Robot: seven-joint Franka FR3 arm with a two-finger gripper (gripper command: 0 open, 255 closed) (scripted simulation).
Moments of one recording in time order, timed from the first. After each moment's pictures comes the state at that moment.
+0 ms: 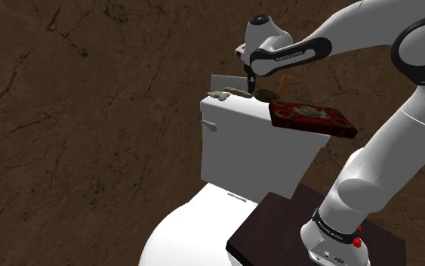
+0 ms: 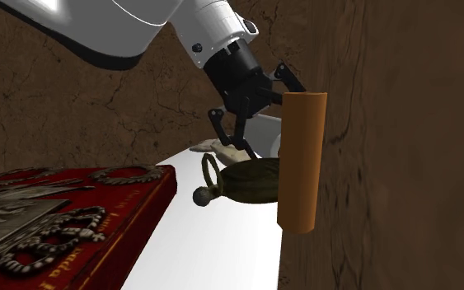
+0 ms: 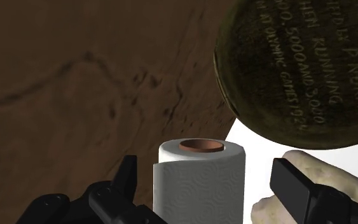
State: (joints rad) arm -0.03 -0.17 -0.21 -2.09 -0.61 2.23 -0.63
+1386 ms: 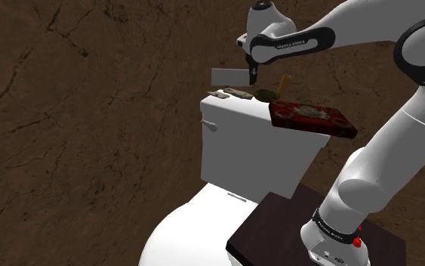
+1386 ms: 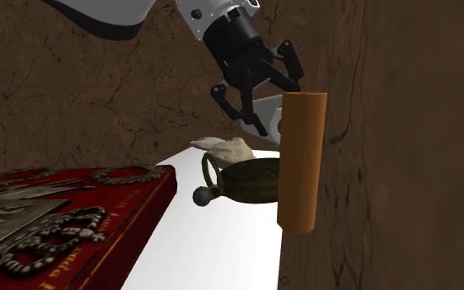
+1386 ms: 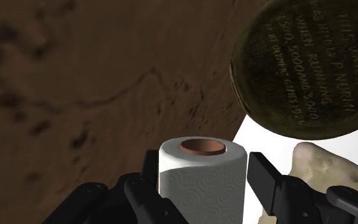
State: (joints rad) arm -0.02 -0.18 -0.21 -2.00 -0.57 2.13 -0.69
